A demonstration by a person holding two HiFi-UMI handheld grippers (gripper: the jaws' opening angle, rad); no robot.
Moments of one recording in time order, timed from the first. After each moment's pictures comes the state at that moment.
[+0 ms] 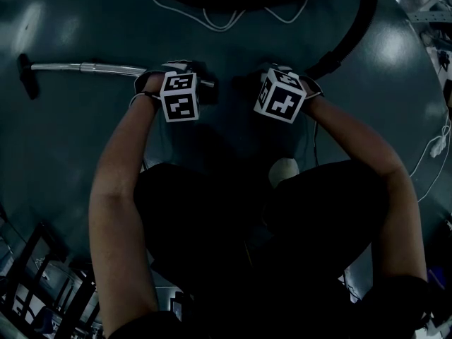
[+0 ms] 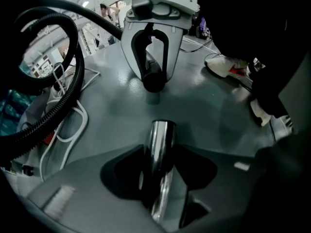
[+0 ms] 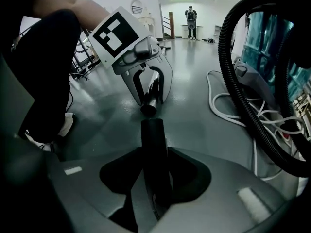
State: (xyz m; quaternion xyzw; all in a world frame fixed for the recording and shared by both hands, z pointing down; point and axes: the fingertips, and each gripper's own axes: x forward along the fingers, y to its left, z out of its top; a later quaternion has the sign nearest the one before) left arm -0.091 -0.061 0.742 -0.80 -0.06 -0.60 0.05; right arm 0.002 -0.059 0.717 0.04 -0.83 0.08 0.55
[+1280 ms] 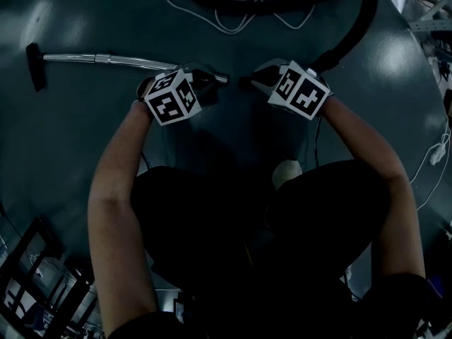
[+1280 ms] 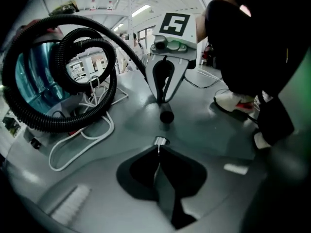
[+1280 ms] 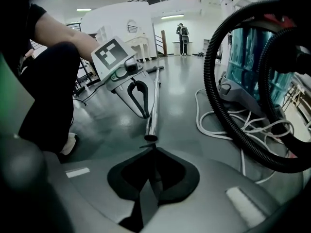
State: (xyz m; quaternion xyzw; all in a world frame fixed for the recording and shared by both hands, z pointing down) left arm -0.085 -0.071 0.682 -0.88 0.05 -0.47 -0.01; right arm -0.011 -0.078 0.667 0.09 -0.87 0.10 0.47
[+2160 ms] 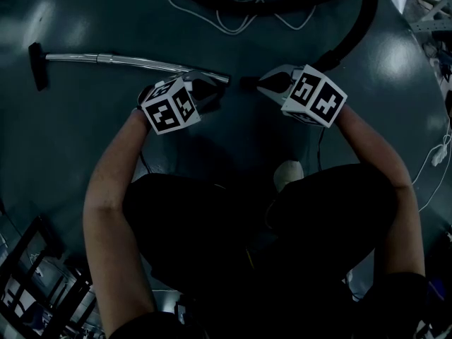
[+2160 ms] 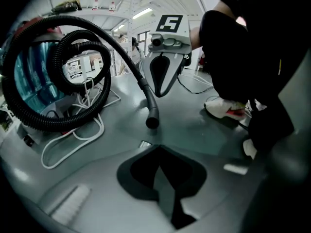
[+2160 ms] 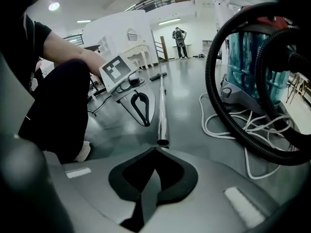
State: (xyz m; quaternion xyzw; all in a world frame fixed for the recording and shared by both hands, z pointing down) left arm -0.082 -0.043 0.668 -0.89 0.03 -0.45 -0.04; right arm -0.009 -0.057 0.633 0.06 -0.89 0.14 0.43
